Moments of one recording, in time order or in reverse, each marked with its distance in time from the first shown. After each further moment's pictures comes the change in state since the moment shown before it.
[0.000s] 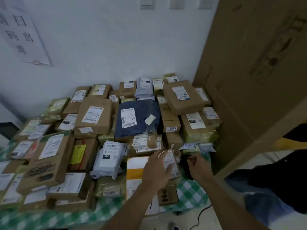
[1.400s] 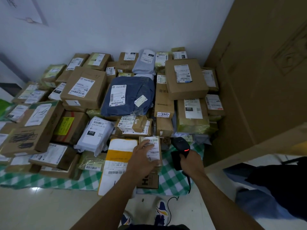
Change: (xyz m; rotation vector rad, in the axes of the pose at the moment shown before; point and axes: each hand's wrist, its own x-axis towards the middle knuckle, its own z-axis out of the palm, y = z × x) left_hand 0.027 -0.003 0.059 -0.141 0.045 -0.267; right_hand 0.049 0.053 -0.003 -0.025 -0.265 0.089
